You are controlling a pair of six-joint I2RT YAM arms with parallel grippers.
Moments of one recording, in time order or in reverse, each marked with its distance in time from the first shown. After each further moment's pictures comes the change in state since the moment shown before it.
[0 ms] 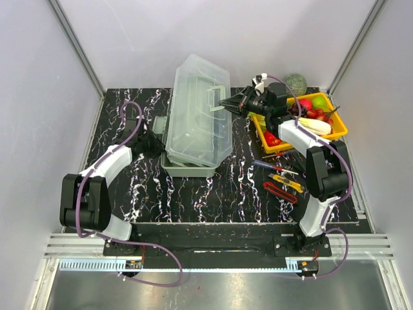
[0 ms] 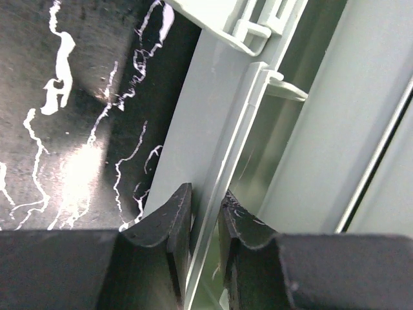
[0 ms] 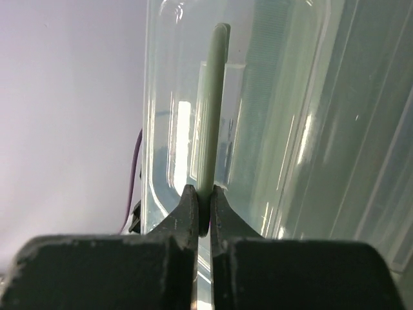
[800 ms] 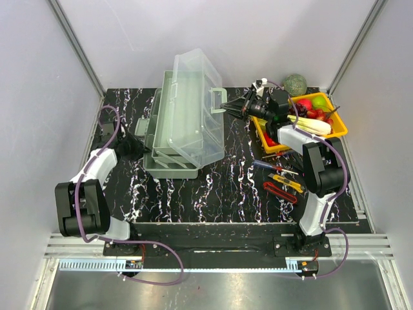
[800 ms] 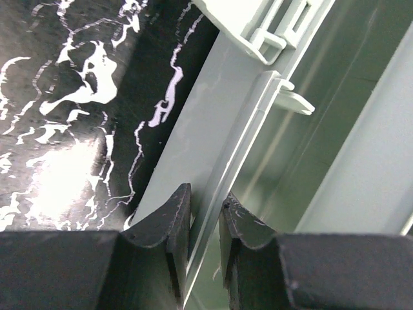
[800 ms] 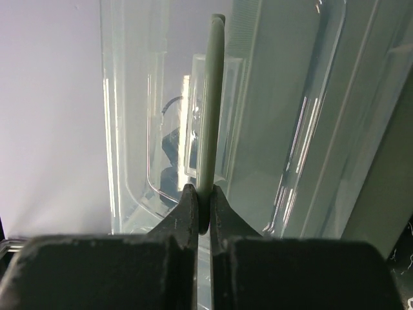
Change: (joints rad) left arm 0.228 -0.049 -0.034 -0.047 0.066 0.061; right arm -0.031 0.053 -0.095 0.288 -0.115 0.156
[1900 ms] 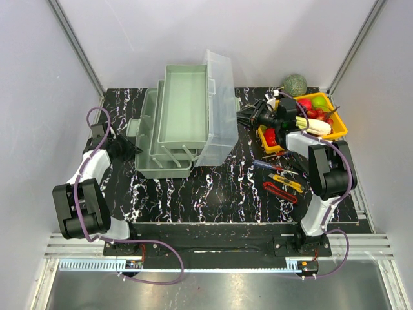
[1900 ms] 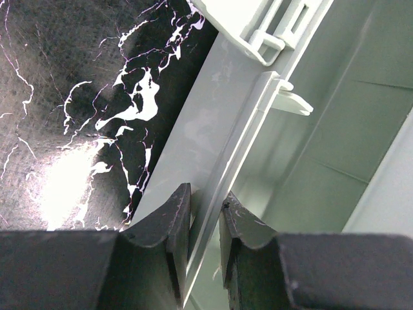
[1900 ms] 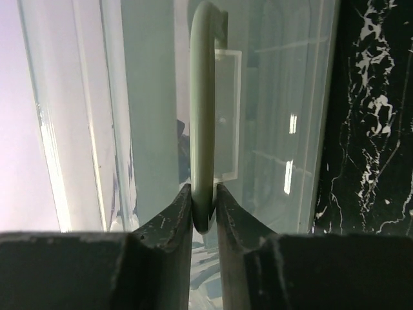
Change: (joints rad) left arm 0.127 -0.004 -0.007 0.000 0.047 0.061; right arm -0.078 -0.049 -0.147 -0.106 0.051 -0.114
